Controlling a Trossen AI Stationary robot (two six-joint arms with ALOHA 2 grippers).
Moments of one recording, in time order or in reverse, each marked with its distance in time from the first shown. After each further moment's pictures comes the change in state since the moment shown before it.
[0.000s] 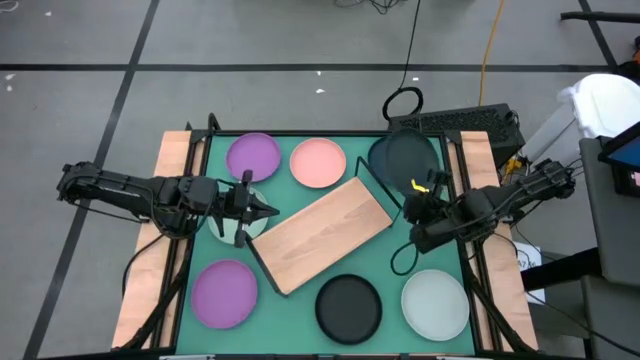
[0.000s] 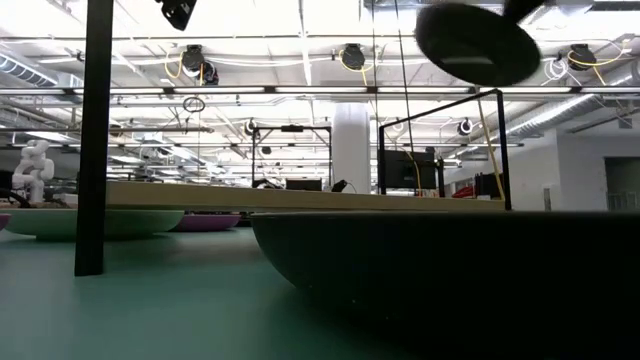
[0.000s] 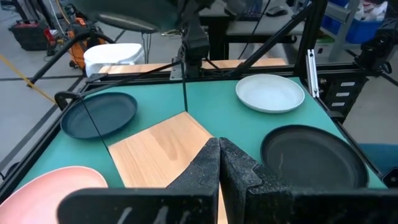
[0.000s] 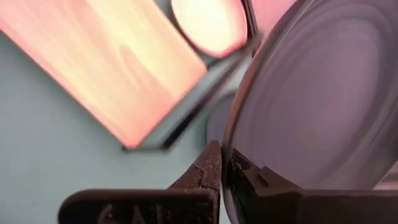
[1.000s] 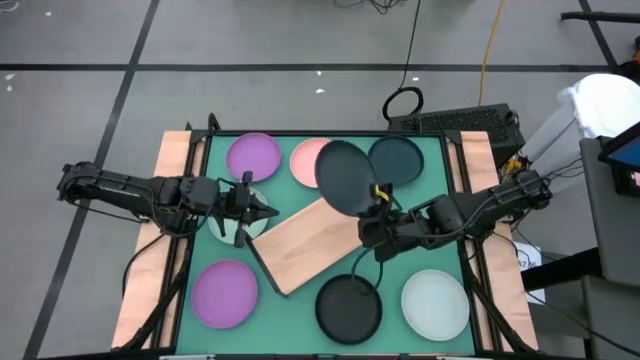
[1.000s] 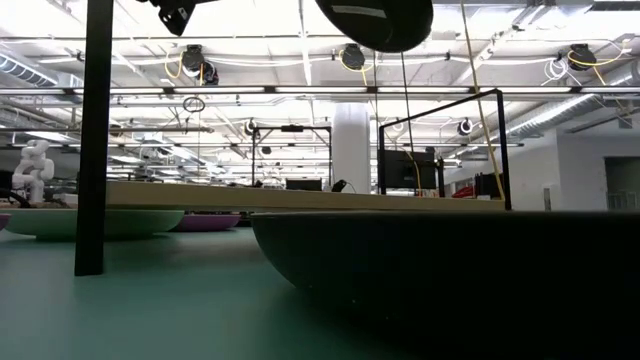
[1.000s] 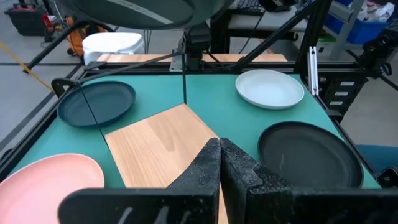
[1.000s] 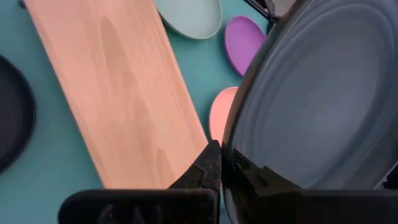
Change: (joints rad) left arm 0.000 0.000 0.000 -0.030 0.000 -0.046; right arm -0.038 0.247 0.260 0.388 -0.091 -0.558
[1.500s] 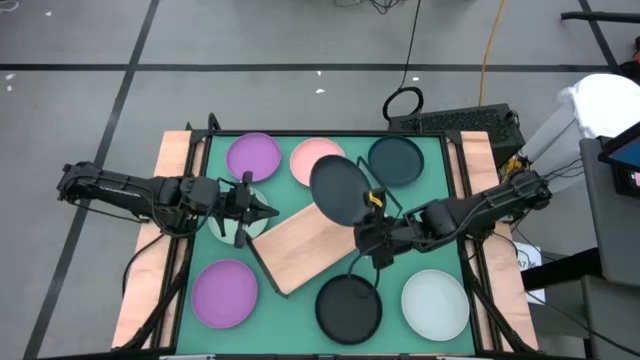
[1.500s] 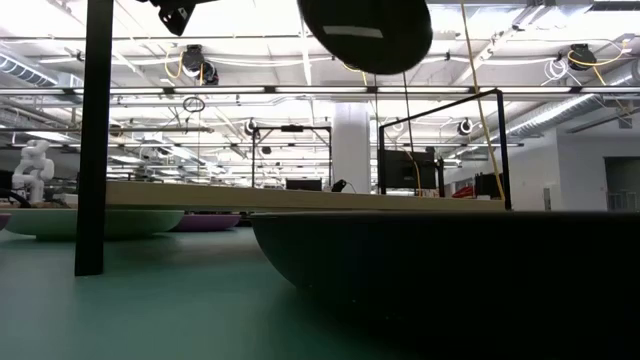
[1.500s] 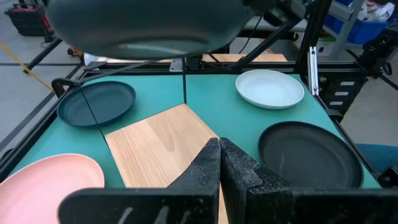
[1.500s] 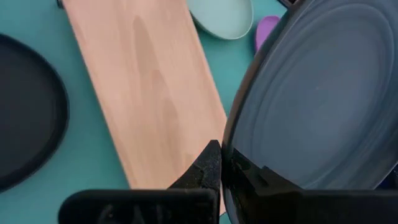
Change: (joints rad) left arm 0.000 0.000 0.000 0.000 0.000 0.001; right arm 0.000 0.000 -0.098 0.096 -0.092 0.005
